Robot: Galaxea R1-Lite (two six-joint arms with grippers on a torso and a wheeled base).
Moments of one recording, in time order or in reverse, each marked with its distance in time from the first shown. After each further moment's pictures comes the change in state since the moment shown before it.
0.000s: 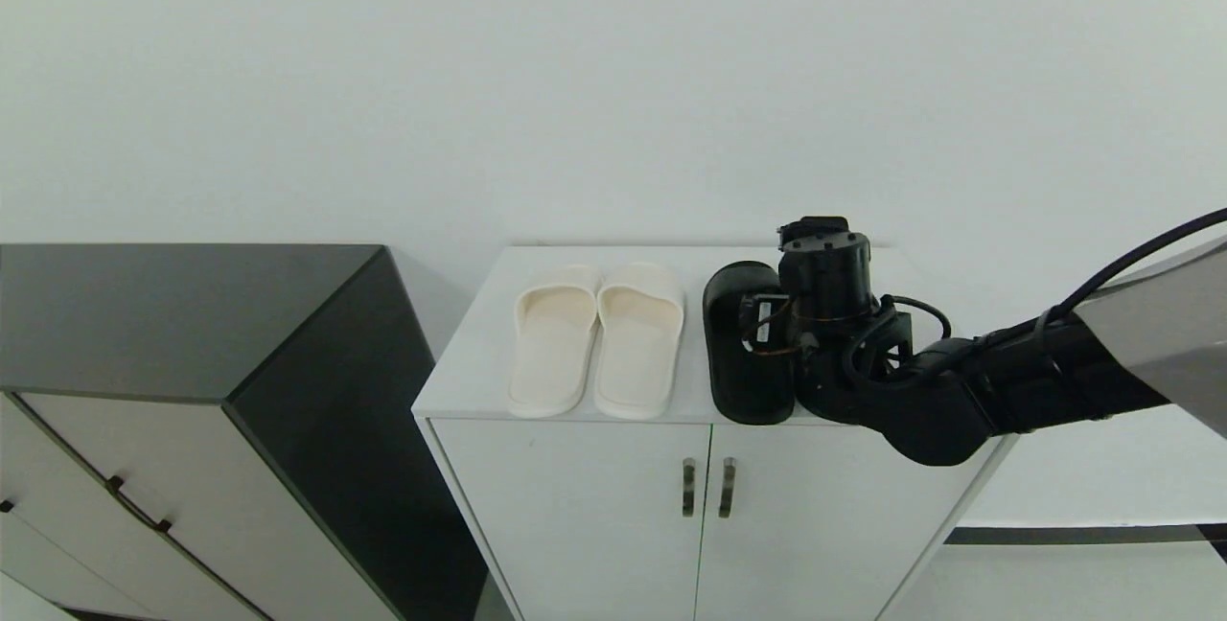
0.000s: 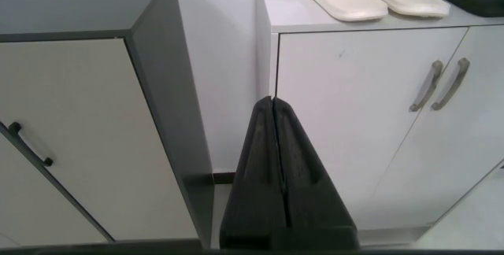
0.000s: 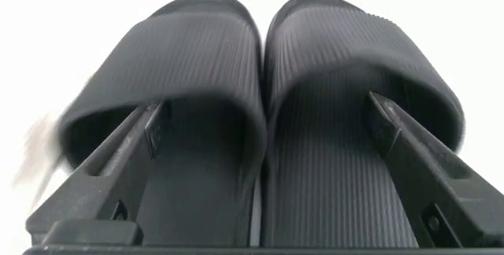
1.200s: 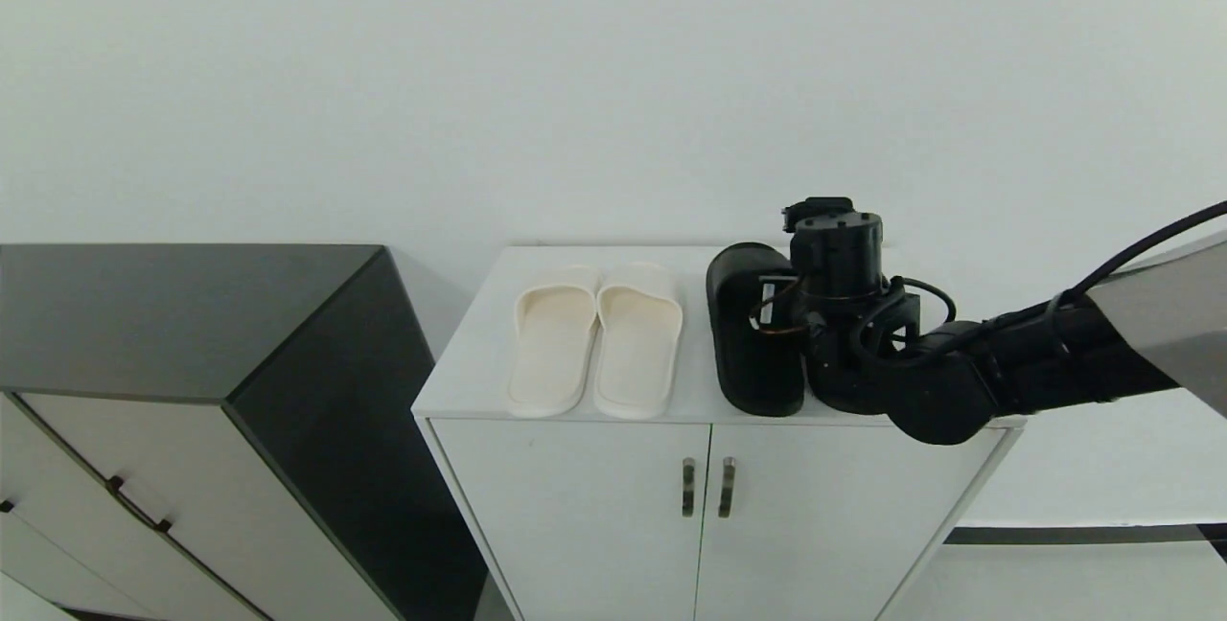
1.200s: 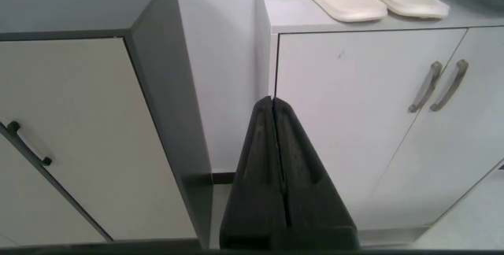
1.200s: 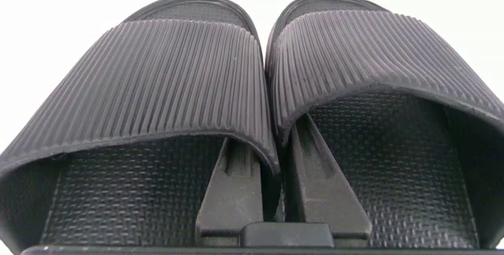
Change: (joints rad) left arm 0.000 0.000 0.000 0.000 0.001 -0.007; right arm -0.014 -0.020 -0.034 0.000 0.050 -0.033
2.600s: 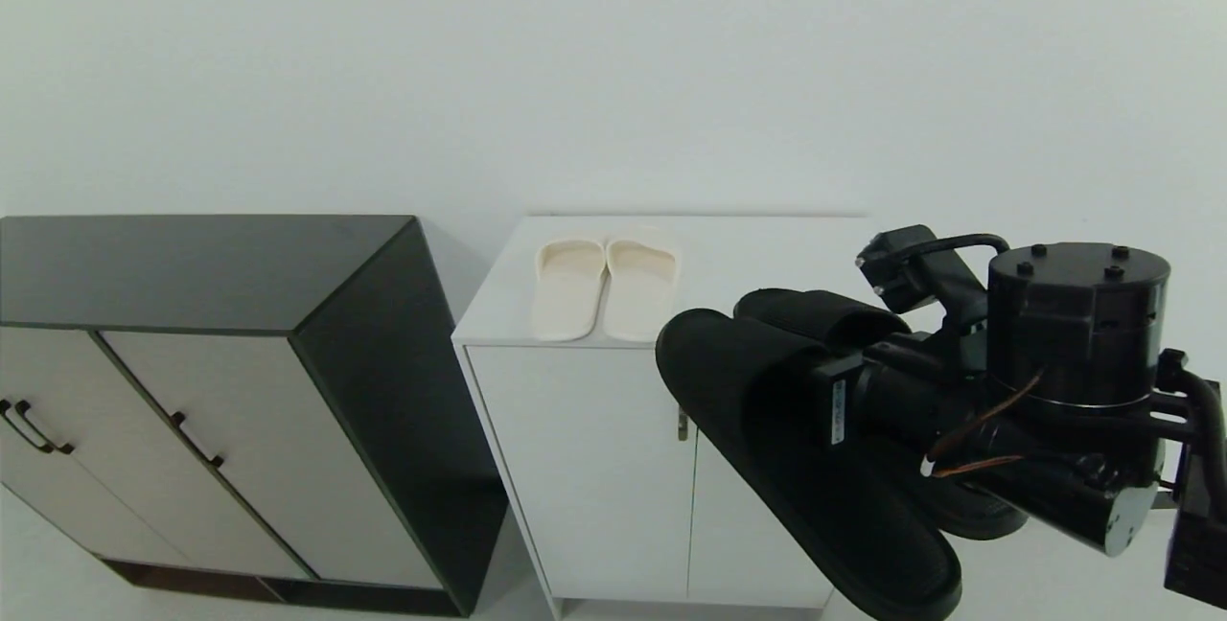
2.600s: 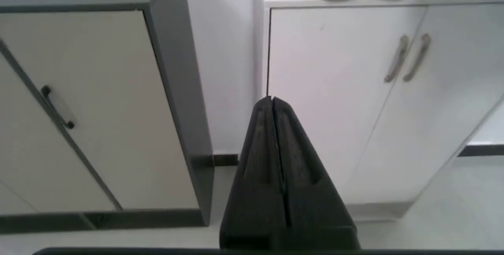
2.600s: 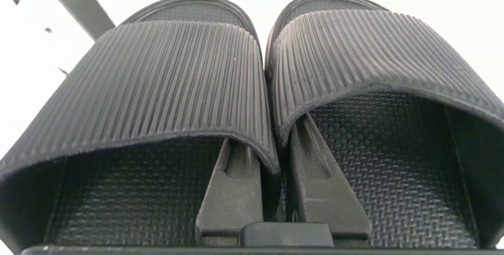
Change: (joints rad) left arm 0.000 0.001 0.000 0.000 0.001 -0.003; right arm 0.163 -0.463 0.494 0.003 0.403 -0.038
